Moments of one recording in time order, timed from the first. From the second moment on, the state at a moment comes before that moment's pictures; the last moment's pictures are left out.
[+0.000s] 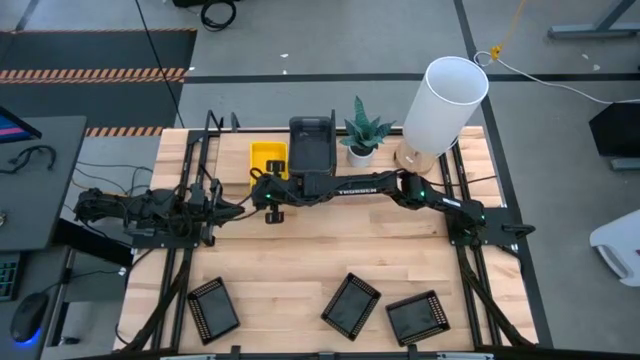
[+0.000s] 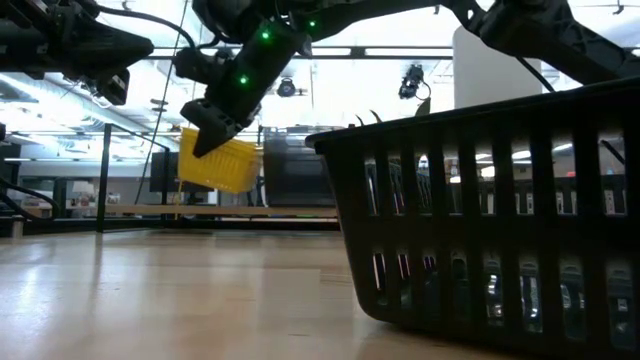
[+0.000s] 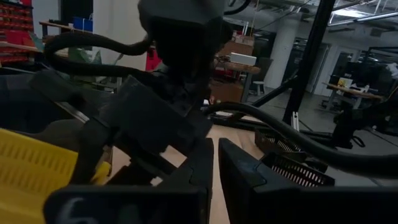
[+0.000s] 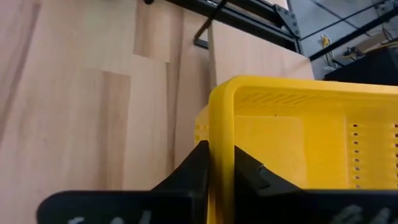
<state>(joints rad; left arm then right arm) -0.18 0.04 0.12 -0.01 -0.24 -0.17 -0.04 2.49 2.33 -0.60 0.38 -0.32</state>
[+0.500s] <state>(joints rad) -0.18 0.04 0.12 -0.01 -0.24 -0.17 -0.05 2.49 2.33 -0.64 0.43 -0.30</state>
